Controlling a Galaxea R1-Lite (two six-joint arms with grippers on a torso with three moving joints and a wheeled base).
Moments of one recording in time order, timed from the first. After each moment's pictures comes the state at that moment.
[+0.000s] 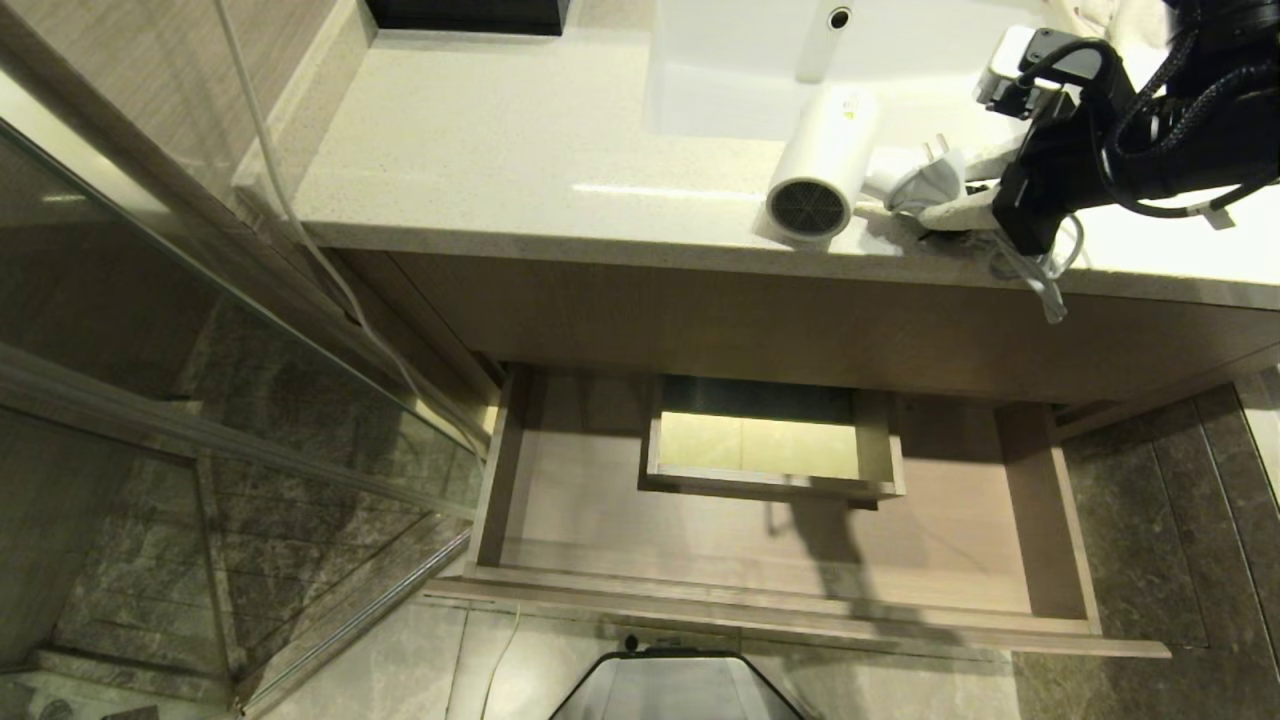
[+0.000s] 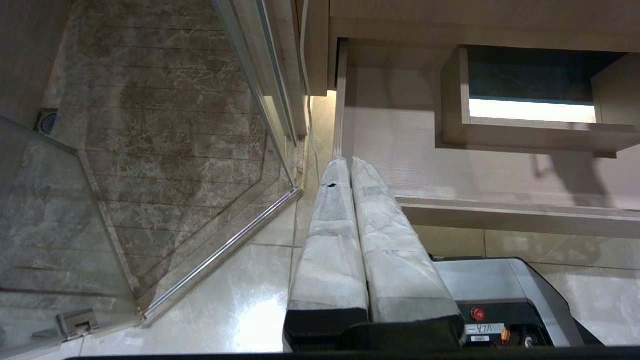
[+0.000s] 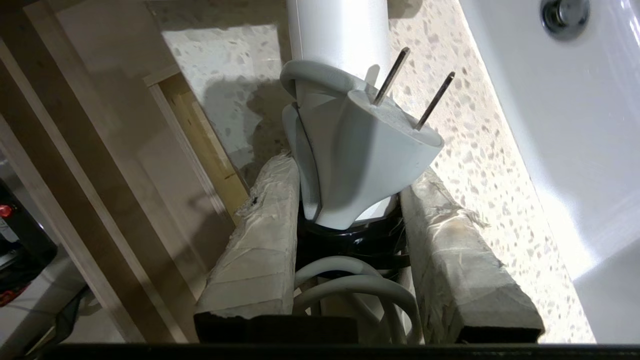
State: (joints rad) left arm 0.00 0.00 0.00 0.00 0.00 0.00; right arm 0.15 1.79 -1.90 0.49 0.30 -0.87
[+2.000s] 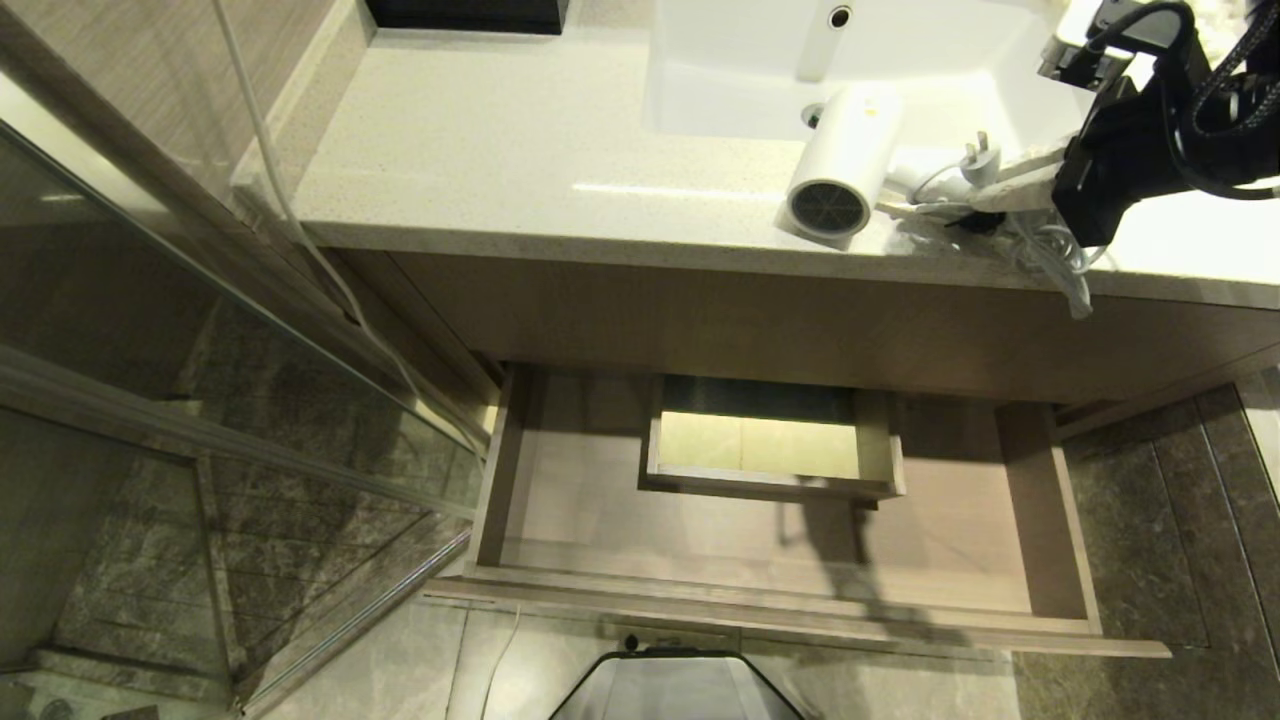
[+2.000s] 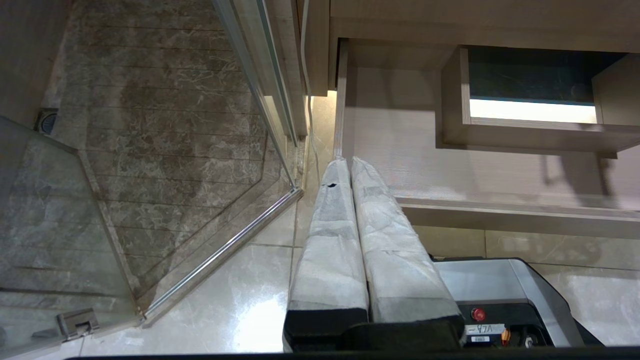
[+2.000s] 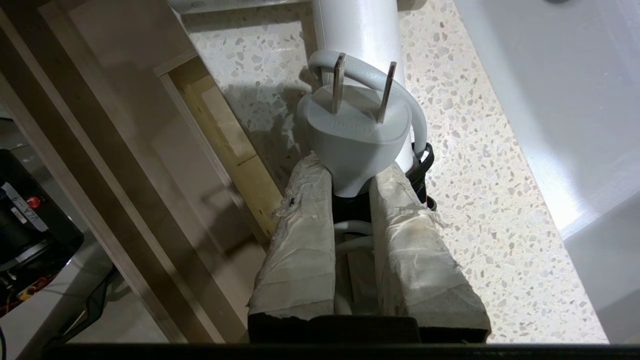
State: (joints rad) left arm 0.00 0.00 0.00 0.00 0.00 0.00; right arm 0.11 1.72 -1.89 0.55 0.33 -0.85
